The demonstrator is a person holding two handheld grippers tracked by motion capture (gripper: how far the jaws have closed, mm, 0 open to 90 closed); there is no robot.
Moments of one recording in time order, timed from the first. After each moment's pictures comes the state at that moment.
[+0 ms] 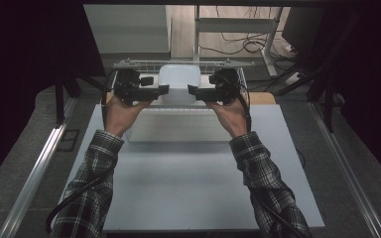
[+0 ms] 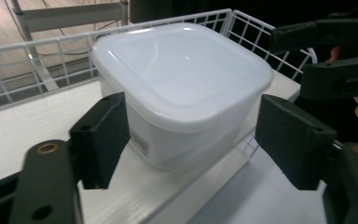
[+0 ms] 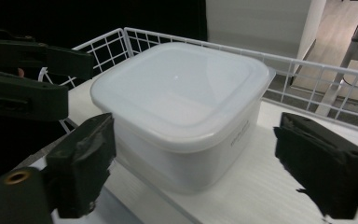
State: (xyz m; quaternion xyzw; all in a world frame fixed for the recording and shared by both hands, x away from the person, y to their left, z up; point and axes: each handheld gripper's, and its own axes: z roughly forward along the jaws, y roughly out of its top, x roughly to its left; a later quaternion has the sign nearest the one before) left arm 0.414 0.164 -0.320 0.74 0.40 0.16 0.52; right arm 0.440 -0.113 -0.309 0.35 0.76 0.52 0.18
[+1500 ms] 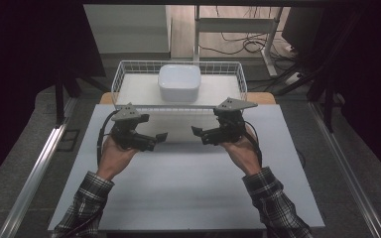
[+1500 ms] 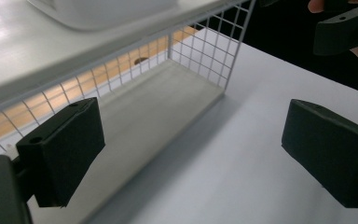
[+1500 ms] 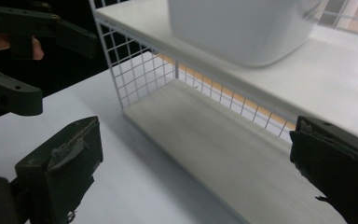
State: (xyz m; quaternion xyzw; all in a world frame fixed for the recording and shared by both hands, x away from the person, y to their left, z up) left arm 0.334 0.163 -0.394 0.78 0.34 0.16 0.50; right arm 0.369 -0.136 -0.364 0.29 0.80 0.49 0.17
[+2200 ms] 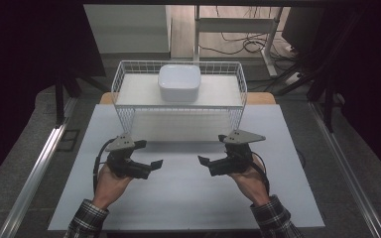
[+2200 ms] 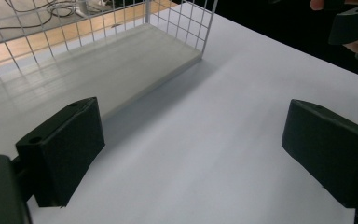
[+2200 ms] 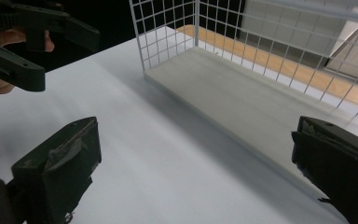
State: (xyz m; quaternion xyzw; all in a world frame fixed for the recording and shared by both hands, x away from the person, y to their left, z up) left arm 0.288 0.174 -0.448 0.78 0.34 0.12 0.52; right arm 0.318 -0.163 -0.412 0.28 0.81 0.49 0.16
